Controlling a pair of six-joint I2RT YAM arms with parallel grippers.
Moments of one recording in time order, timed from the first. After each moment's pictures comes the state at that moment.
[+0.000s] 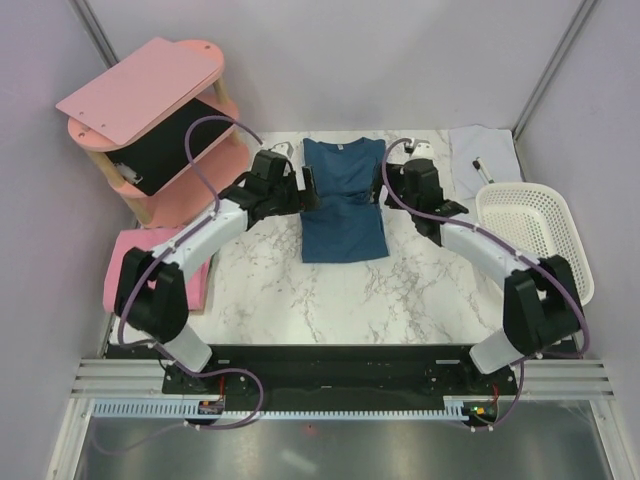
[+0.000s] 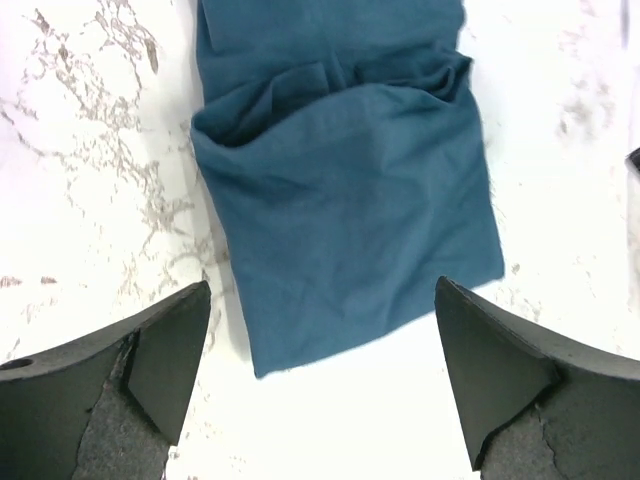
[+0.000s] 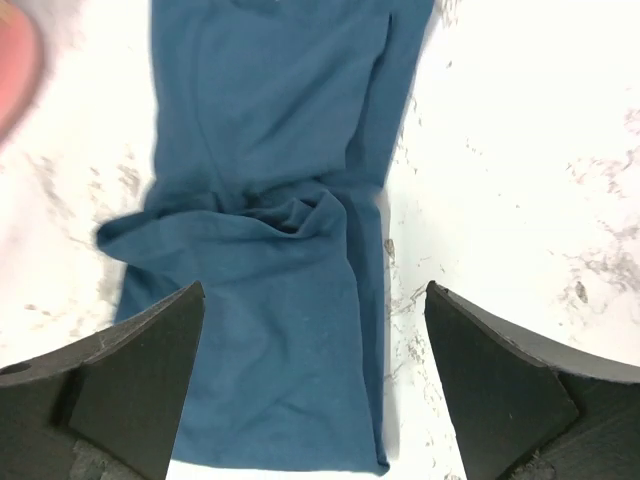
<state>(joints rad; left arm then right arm) -0.47 1.67 1.31 -0.37 0.03 -0.50 0.41 1.59 1.08 0.00 0.14 0.40</state>
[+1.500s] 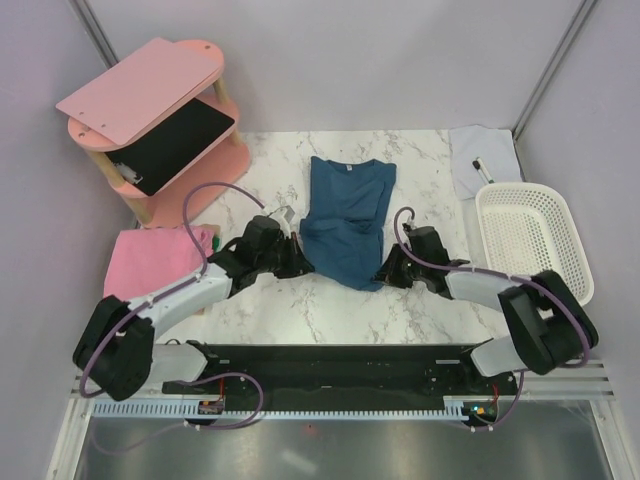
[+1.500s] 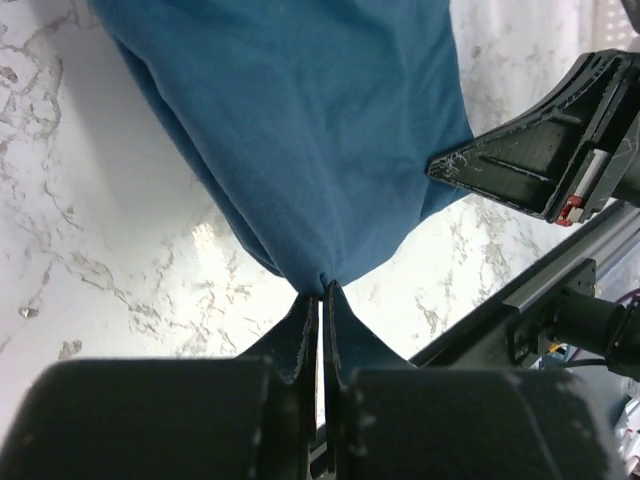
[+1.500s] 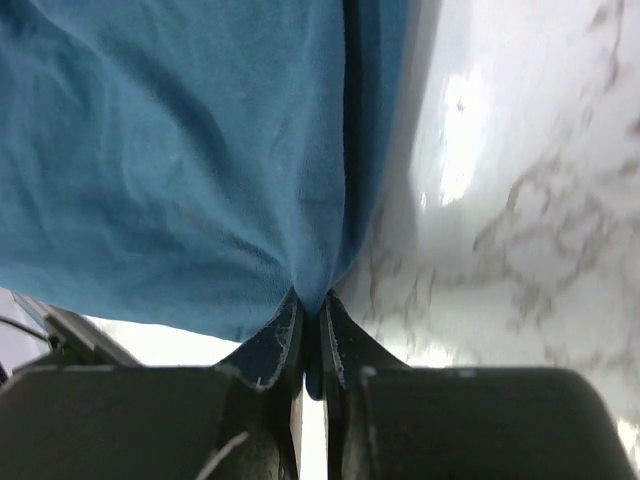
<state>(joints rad) -0.59 1.29 0.69 -0.10 0.23 -0.66 0.42 1.46 0.52 0.12 -0.32 0.76</state>
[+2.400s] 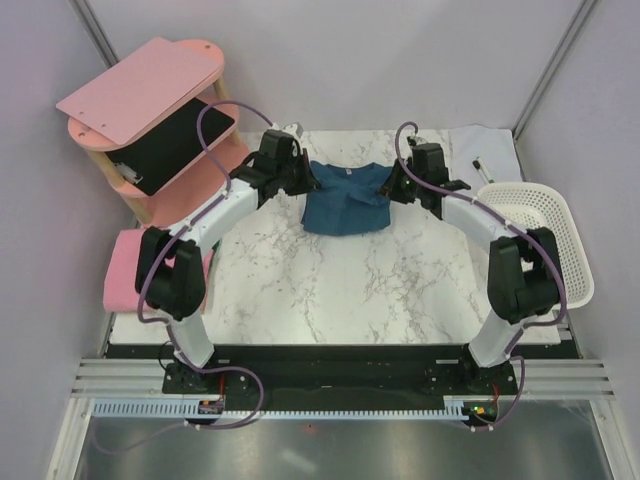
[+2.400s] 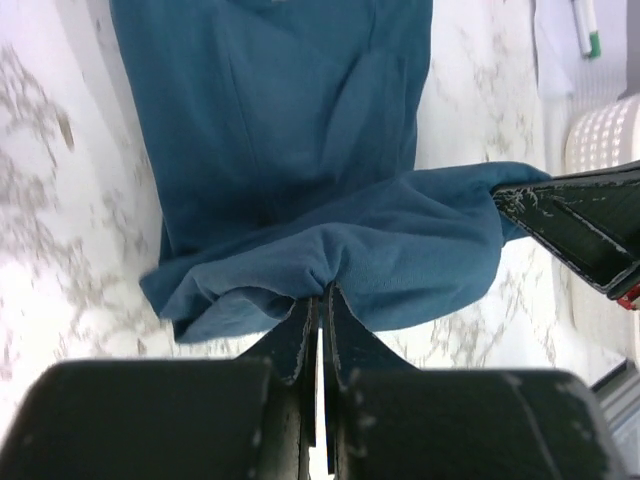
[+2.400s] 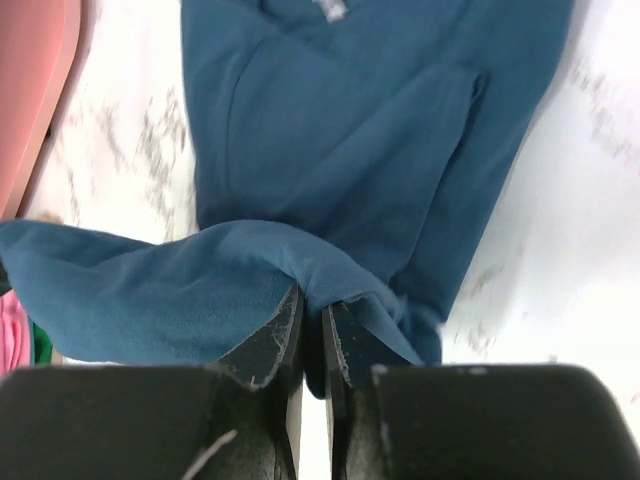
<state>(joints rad) -0.46 1.77 1.46 -0.34 0.15 -0.53 0.29 1.69 1.20 -0.15 -0.21 0.54</state>
